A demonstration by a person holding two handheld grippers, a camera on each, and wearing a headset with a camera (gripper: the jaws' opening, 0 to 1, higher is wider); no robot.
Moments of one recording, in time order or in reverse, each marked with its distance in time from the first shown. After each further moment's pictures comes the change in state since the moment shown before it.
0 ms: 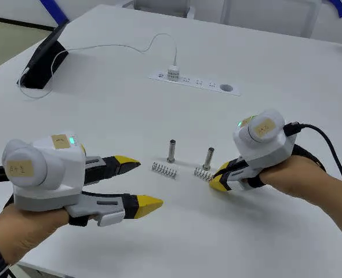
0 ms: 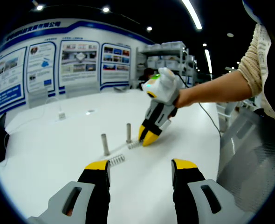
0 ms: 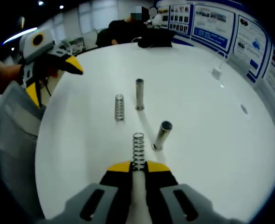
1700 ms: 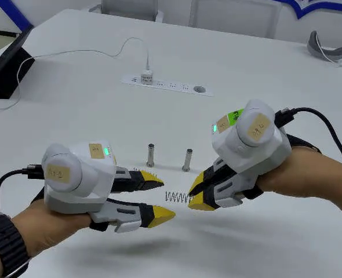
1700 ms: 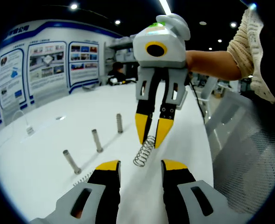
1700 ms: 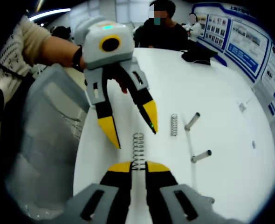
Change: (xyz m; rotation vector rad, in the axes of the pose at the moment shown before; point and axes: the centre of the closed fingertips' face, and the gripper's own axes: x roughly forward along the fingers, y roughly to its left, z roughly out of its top) left arm 0.051 -0.041 -0.003 0.158 0.071 -0.252; right arm -0.053 0.090 0.026 -0.258 0.035 0.182
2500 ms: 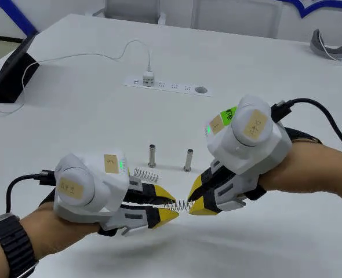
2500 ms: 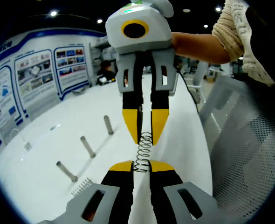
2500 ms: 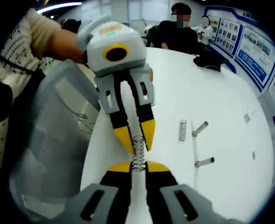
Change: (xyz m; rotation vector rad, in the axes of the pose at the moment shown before) left arm 0.006 -0.019 0.000 0.145 0.060 -0.037; right arm -0.013 0.019 0.011 -0.080 0.020 0.048
